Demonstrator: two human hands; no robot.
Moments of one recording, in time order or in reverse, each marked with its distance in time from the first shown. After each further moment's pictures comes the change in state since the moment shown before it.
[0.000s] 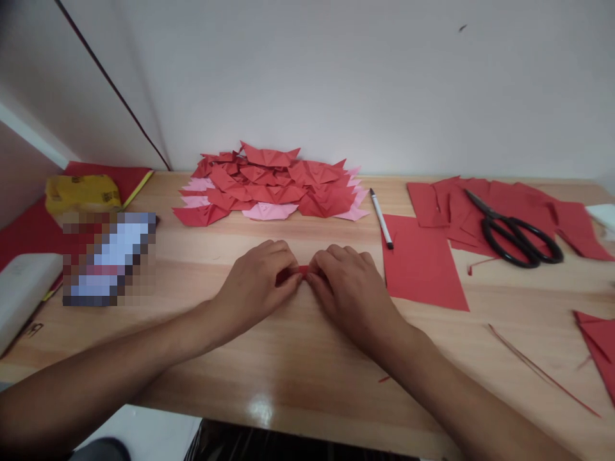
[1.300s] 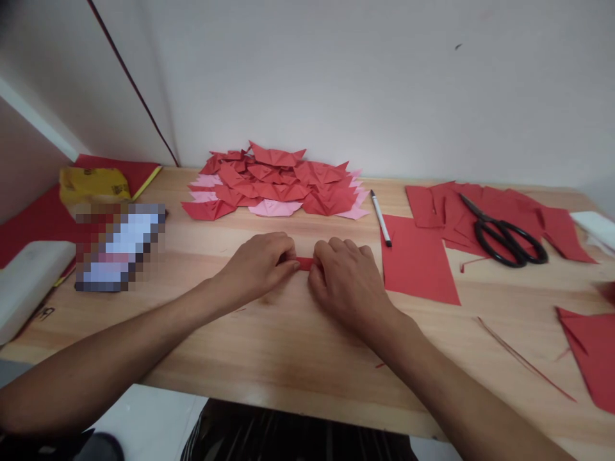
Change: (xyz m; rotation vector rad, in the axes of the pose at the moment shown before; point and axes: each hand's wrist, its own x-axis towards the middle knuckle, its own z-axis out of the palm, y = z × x) left_hand 0.008 -0.011 -0.011 0.000 -0.142 -0.084; right_hand 0.005 -0.013 -0.001 -0.262 -0.042 0.050
